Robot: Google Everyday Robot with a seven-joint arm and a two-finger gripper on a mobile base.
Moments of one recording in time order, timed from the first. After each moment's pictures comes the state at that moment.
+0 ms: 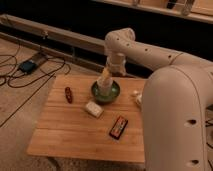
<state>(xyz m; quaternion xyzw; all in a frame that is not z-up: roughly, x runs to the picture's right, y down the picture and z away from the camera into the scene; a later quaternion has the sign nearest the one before) 0.050 -0.054 0.814 -0.27 0.12 0.51 0.81</state>
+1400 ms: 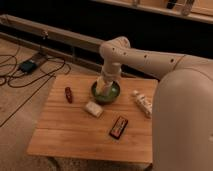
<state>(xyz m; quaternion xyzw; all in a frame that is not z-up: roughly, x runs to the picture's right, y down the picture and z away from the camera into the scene) 0.017 0.008 0.785 -0.29 0.11 0.47 0.82</state>
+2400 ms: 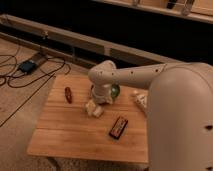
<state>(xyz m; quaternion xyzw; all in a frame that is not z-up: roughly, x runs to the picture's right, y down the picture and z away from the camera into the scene) -0.035 0.121 0.813 -0.35 0.14 0.44 0.81</state>
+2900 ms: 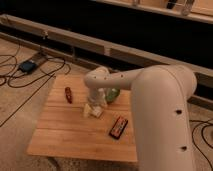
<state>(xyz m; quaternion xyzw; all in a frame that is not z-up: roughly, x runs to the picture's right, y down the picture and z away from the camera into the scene) -0.060 0.143 0.855 -0.37 0.14 0.44 0.81</state>
